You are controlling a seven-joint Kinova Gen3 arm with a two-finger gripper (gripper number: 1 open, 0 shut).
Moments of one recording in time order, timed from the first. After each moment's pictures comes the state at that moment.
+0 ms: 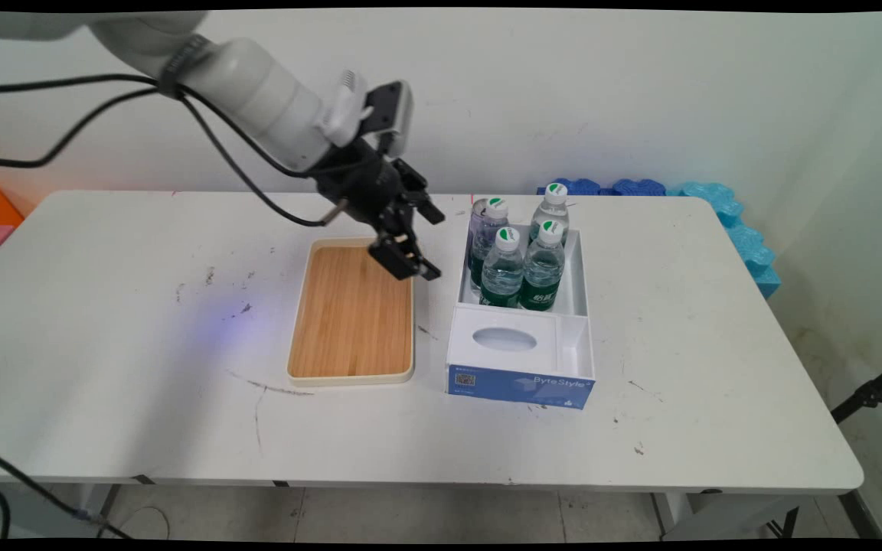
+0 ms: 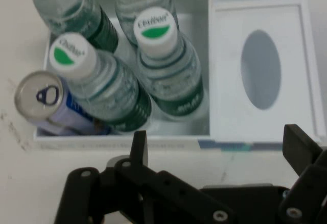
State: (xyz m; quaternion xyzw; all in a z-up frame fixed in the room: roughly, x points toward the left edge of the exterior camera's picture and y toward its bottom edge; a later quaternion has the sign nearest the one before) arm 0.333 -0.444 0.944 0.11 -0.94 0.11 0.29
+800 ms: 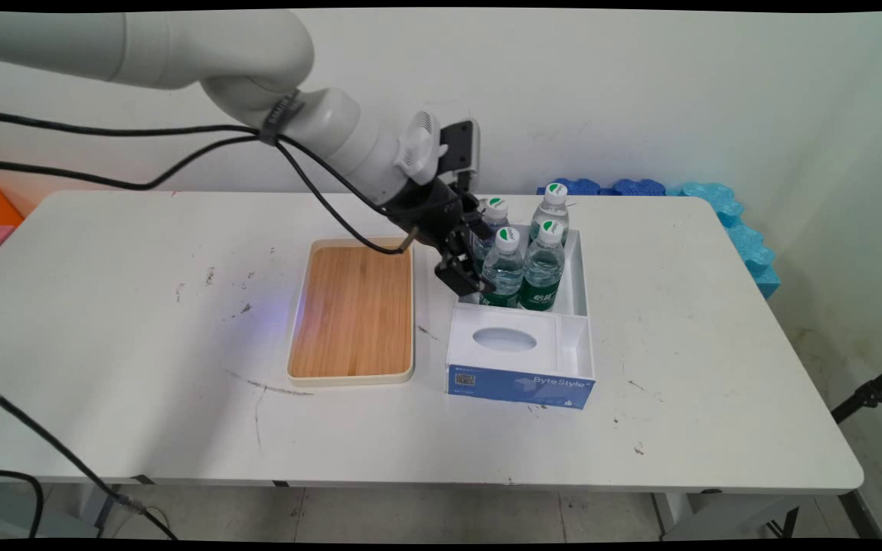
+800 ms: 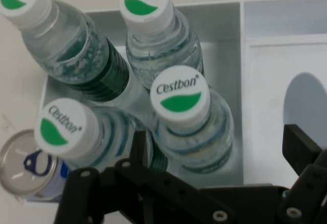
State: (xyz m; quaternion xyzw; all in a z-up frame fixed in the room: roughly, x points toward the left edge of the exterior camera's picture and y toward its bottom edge) arm 0.272 -0.475 0.895 0.12 -0.94 0.13 0.29
